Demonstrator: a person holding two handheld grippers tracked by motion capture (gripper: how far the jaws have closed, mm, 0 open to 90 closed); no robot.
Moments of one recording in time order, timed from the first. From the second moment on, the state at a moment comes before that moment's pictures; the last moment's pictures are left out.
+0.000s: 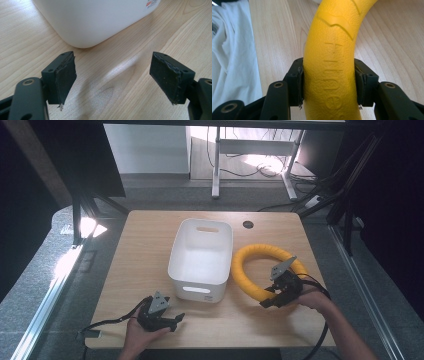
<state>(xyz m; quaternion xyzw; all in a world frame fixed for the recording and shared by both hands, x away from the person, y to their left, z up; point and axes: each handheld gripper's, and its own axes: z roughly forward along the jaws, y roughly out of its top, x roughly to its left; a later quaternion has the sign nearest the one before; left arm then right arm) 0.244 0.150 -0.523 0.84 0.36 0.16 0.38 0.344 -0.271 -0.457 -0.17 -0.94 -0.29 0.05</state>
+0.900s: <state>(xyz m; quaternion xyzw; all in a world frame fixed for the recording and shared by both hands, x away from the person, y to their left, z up) 0.244 0.150 -0.524 0.84 0.36 0.16 0.38 0.353 -0.294 -0.435 -0.21 -0.88 -0.42 0.07</state>
